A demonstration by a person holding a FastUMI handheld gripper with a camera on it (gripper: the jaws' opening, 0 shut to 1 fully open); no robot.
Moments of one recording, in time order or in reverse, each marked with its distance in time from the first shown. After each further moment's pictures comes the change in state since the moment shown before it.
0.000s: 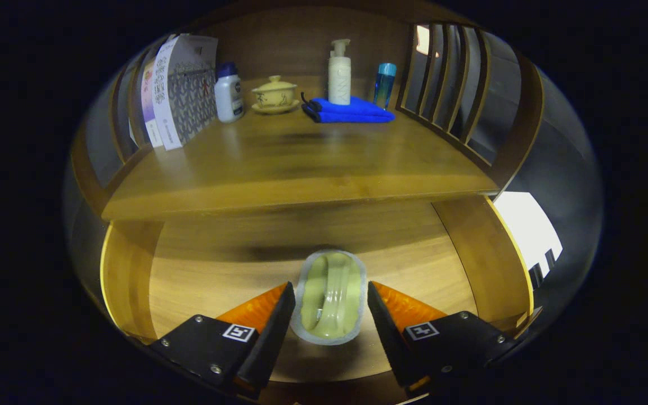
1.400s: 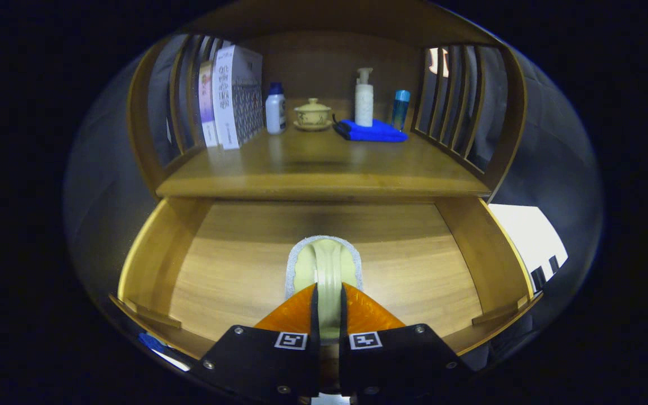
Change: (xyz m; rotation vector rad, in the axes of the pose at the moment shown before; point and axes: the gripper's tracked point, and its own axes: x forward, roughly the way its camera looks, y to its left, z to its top) arm -0.075 0.030 -0.016 -0.013 -0.178 0.147
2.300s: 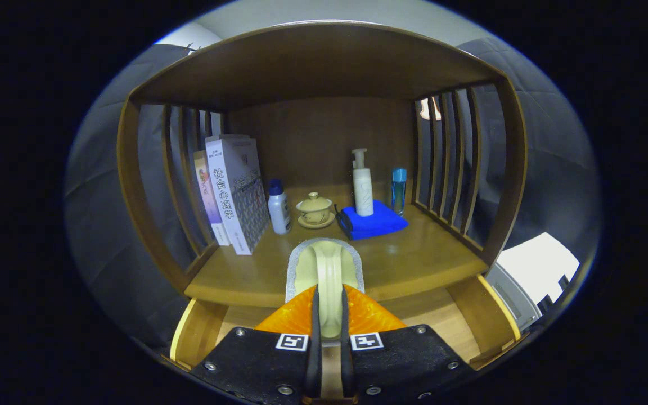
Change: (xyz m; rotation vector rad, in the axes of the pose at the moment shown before) arm -0.009 -0.007 0.142 0.046 -0.323 0.025
